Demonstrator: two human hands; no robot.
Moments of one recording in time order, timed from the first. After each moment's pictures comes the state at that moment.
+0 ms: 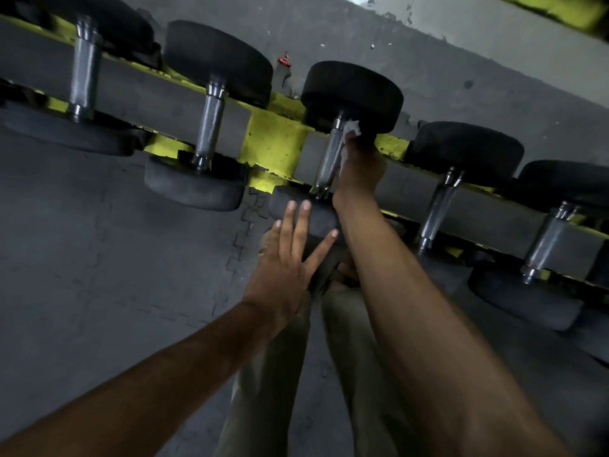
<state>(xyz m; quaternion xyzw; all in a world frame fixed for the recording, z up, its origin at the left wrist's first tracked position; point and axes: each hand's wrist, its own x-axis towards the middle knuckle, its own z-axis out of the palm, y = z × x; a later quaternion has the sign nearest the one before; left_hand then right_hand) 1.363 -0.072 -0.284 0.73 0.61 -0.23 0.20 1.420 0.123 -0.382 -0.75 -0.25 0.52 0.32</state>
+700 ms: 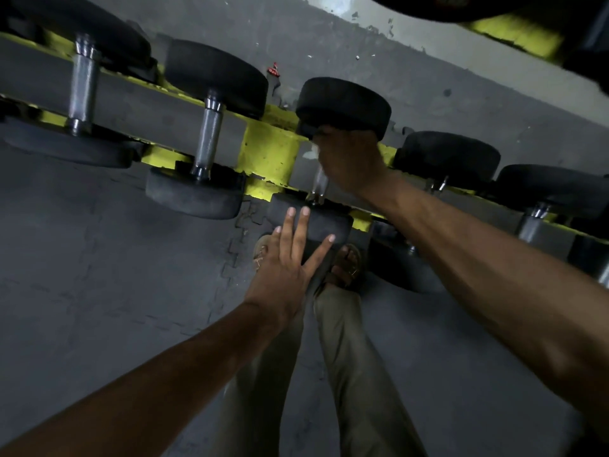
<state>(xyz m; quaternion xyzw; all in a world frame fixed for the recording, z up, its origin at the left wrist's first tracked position) 1.356 -0.067 -0.276 0.73 0.60 -0.24 0.21 1.430 0.158 -0.319 -0.32 -0.93 0.05 -0.15</state>
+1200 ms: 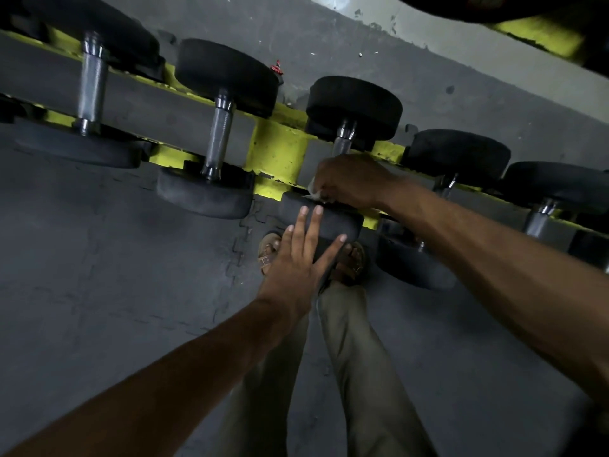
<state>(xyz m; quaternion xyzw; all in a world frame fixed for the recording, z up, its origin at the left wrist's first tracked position) 1.348 -0.068 -0.276 0.75 0.58 -0.22 0.23 1.433 0.145 -0.322 -0.22 -0.91 0.26 -0.23</state>
